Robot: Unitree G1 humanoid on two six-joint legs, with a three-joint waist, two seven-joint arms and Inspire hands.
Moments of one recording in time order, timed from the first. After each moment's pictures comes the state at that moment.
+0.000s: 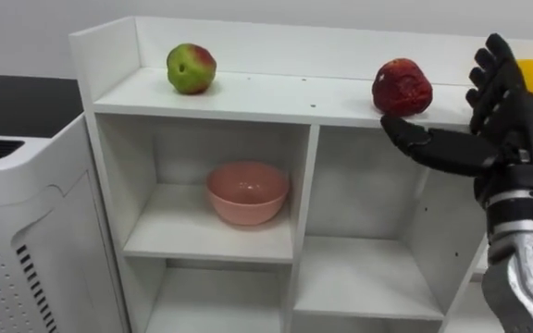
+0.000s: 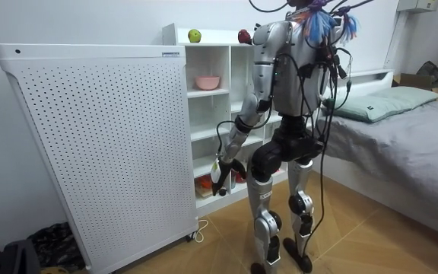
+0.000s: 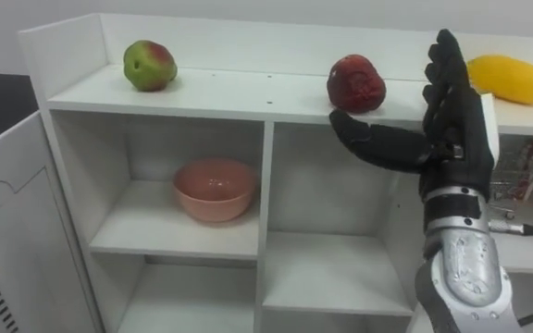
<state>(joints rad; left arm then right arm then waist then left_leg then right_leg) 0.04 0.20 0.06 0.99 0.39 0.11 -0.08 -0.50 -0.35 -0.09 0.03 0.22 0.00 -0.27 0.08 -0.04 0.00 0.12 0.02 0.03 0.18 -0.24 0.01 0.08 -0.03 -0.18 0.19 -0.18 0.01</state>
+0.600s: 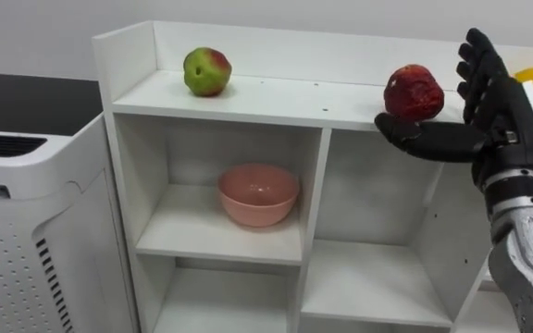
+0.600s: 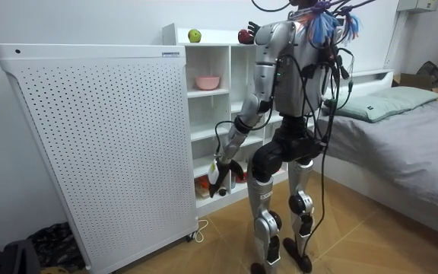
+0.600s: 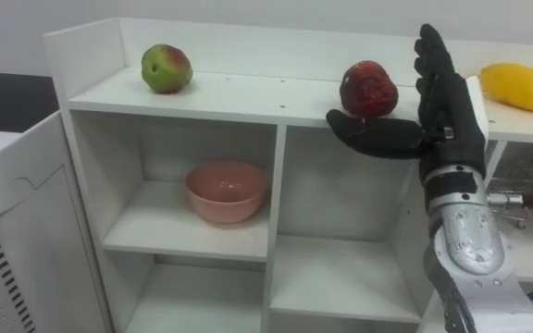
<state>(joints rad) 0.03 0.22 0.06 0.99 0.39 0.14 -0.08 -0.59 -0.40 -0.06 0.13 0.19 0.05 -0.20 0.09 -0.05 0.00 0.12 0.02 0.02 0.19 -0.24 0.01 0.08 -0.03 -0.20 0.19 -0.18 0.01</state>
